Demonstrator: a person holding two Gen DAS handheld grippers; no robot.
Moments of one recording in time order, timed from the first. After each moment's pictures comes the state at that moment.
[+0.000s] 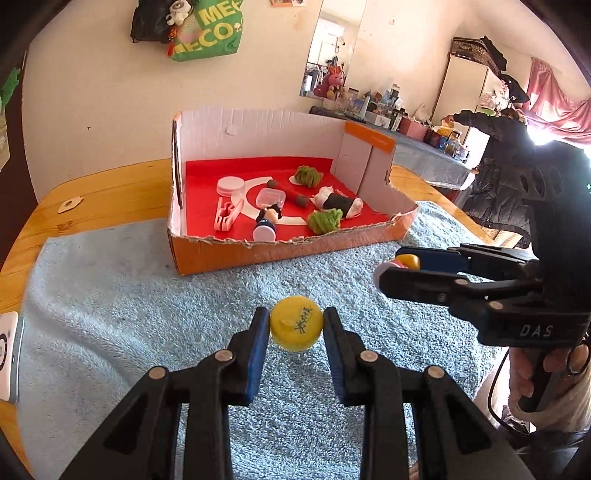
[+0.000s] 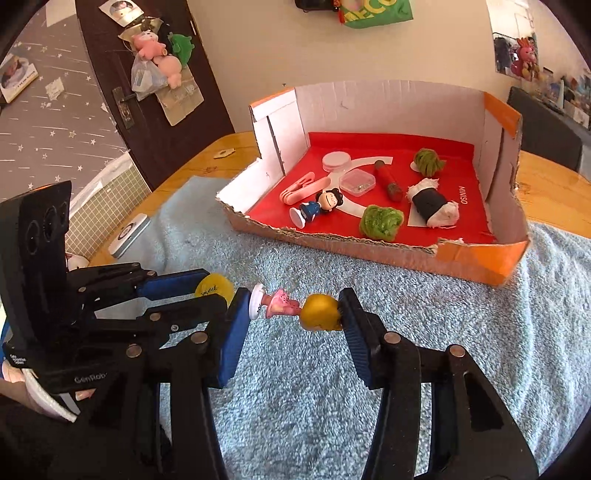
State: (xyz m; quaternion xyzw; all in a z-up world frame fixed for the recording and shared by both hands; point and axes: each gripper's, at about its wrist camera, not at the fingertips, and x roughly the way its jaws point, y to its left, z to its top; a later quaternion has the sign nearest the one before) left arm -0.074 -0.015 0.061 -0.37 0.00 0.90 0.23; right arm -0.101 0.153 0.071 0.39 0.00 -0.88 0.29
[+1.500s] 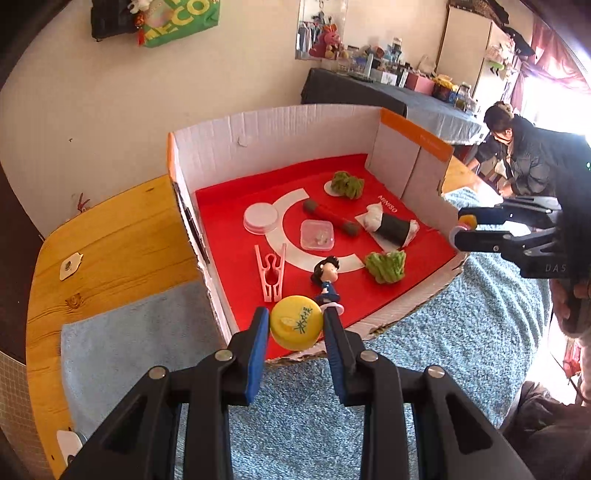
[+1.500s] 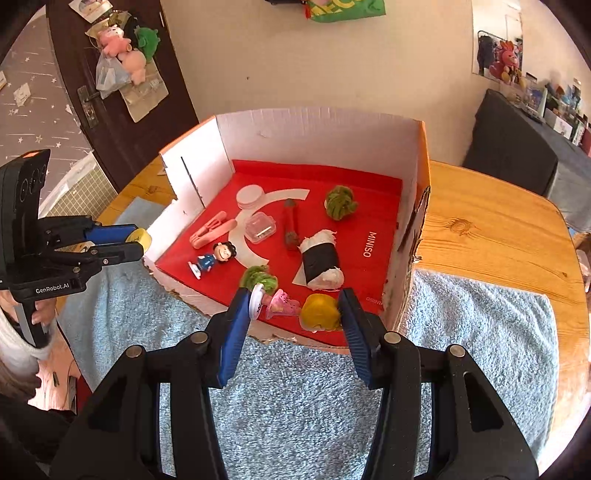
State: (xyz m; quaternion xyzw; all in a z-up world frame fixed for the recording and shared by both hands) left arm -0.191 -0.014 0.087 -0.46 0.10 0.86 0.23; right arm -0.198 0.203 0.101 0.45 0.06 -0.86 0.23
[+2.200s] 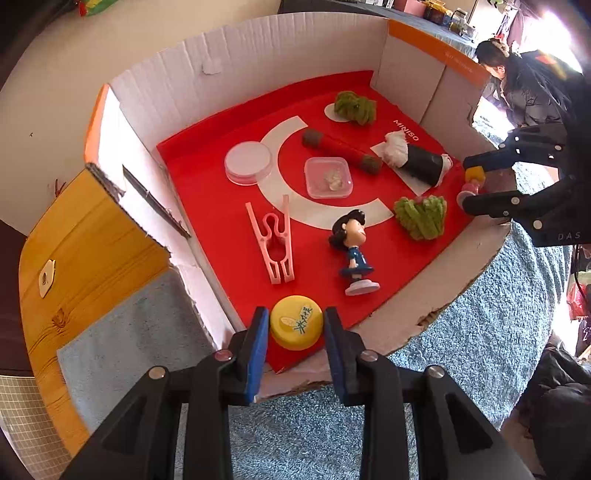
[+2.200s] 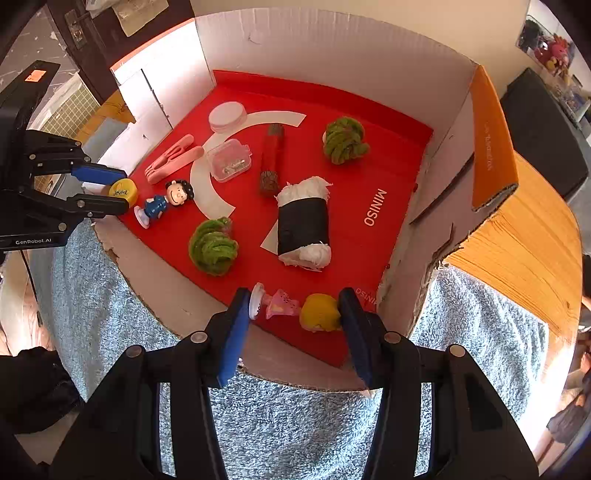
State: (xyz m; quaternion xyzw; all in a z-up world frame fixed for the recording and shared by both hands) left arm -0.233 -0.003 0.052 -0.57 0.17 0.77 0.24; right arm -0.241 0.185 0.065 0.56 0.15 -0.78 0.23
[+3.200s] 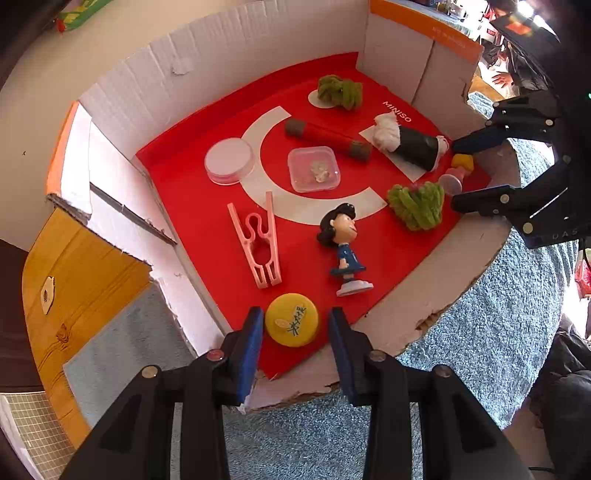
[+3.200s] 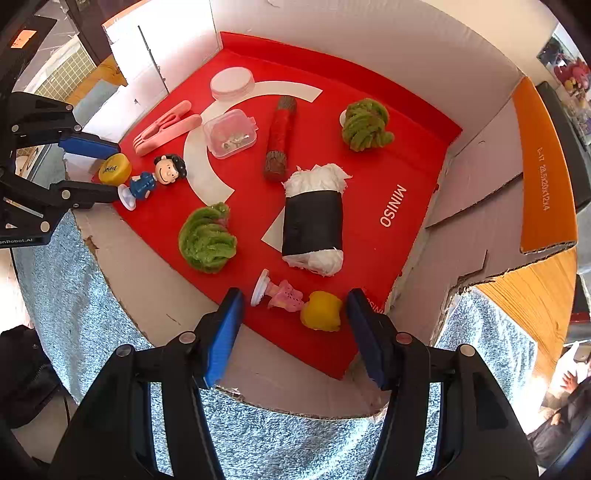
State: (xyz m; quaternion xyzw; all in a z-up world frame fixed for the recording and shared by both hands) left arm -0.224 -0.003 0.057 -0.57 0.21 0.75 0.25; right arm -0.237 0.186 0.052 0.58 0.20 -0.75 0.23
